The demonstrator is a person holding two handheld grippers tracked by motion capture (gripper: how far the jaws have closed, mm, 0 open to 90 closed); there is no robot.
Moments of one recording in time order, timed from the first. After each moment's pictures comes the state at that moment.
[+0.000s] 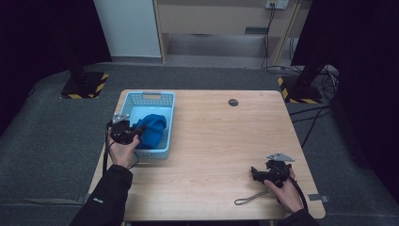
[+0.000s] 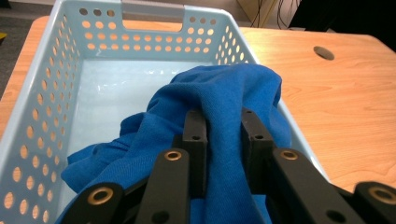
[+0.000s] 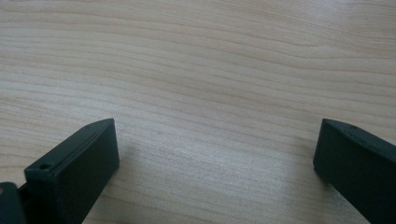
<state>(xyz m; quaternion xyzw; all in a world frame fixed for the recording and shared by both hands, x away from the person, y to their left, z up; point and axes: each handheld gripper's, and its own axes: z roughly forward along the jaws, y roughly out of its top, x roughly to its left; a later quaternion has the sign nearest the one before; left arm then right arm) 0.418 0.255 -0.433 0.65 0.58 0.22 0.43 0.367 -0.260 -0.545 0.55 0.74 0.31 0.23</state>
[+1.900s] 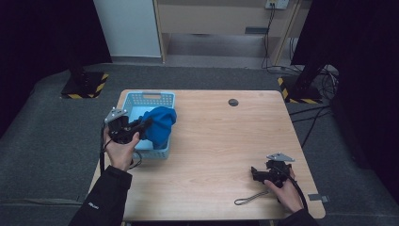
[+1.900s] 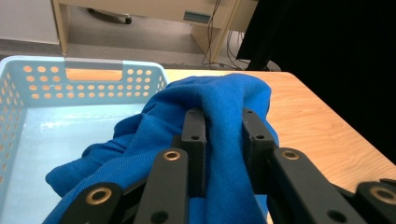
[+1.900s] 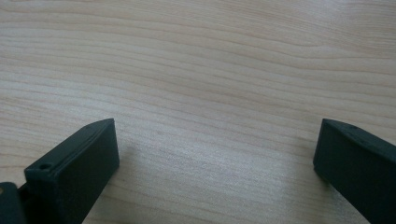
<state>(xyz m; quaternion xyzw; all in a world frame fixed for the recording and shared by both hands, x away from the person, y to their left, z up) 0.388 0.233 -0.380 0.65 0.52 0.20 0.52 0.367 -0.260 -0.545 0.55 0.74 0.31 0.23</state>
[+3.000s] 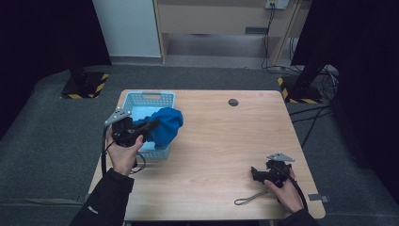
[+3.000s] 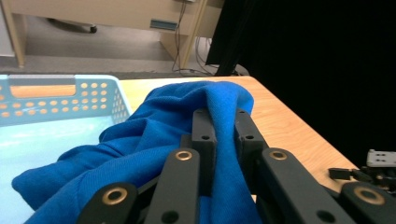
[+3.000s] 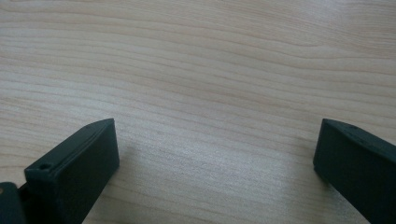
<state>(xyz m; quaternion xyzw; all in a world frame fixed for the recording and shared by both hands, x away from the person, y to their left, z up) 0.370 0.216 -0.361 0.66 0.47 0.17 0.56 0.367 -0.260 -0.545 0.55 0.74 0.31 0.23</state>
